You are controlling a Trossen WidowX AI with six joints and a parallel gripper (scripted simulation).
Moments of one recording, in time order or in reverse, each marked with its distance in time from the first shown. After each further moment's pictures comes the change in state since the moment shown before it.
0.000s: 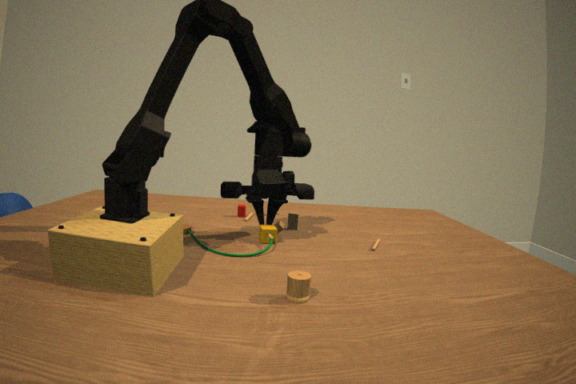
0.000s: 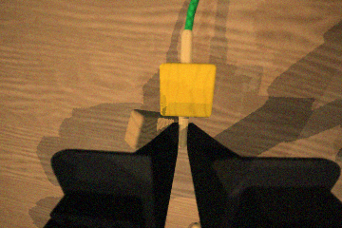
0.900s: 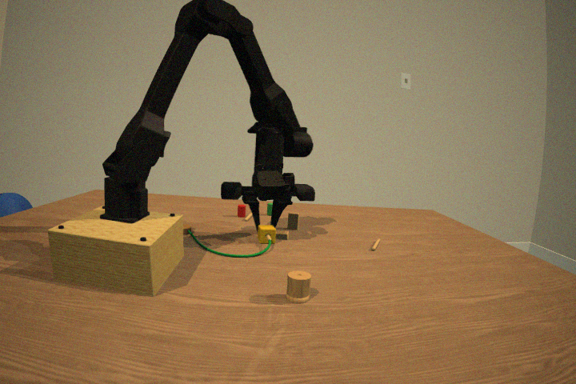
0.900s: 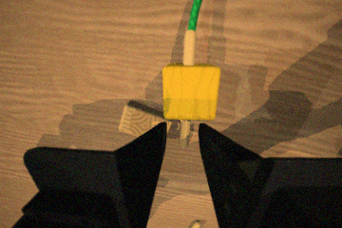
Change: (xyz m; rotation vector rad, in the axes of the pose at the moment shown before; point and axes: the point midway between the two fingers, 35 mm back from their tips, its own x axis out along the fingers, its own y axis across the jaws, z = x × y) arm 0.002 0.000 0.003 0.017 0.030 -0.005
